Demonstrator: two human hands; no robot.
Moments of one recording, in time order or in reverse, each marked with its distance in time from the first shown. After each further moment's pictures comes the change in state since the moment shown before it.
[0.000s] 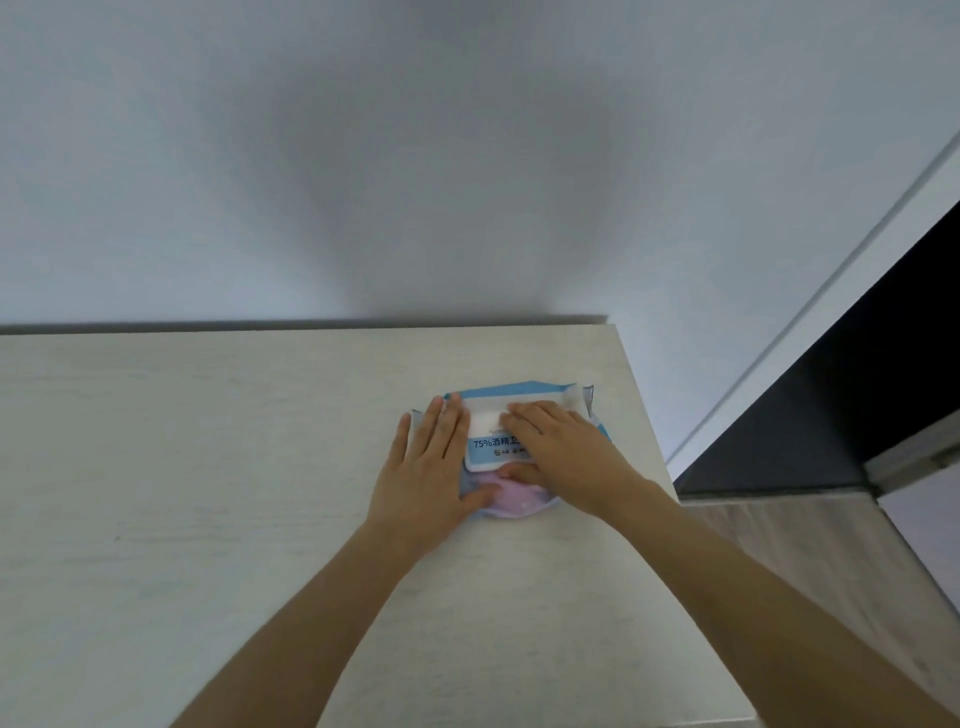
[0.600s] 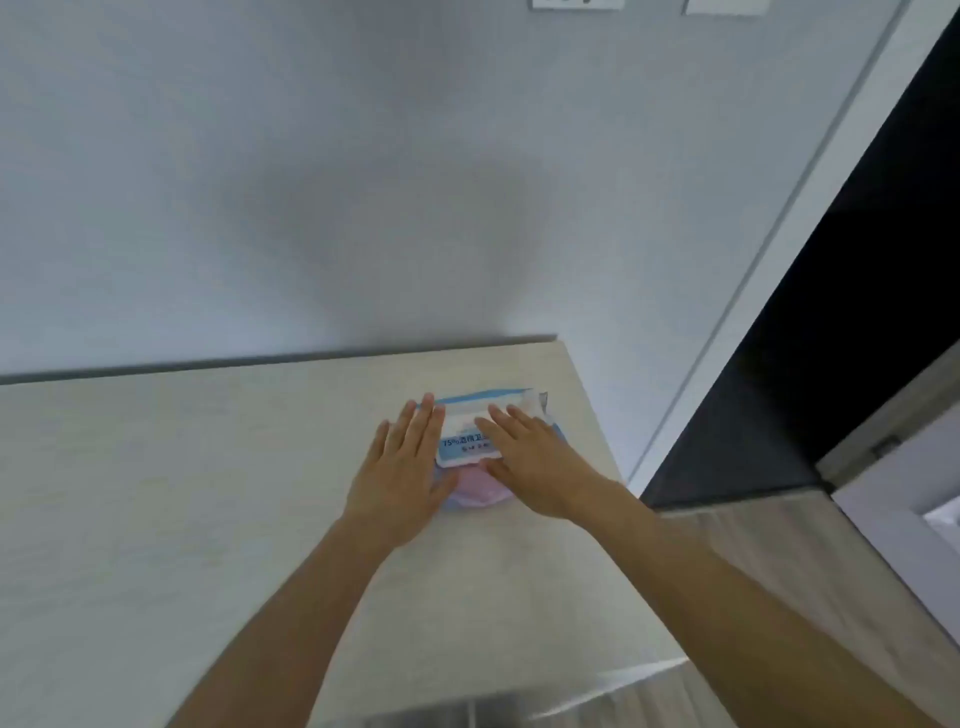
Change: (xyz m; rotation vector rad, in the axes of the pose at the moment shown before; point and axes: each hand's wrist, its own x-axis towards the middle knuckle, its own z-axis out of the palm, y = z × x) left_hand -0.015 0.006 -0.034 -0.075 0.004 0.027; right_hand -0.035 -0.025 -0.023 0.197 -0.021 0.163
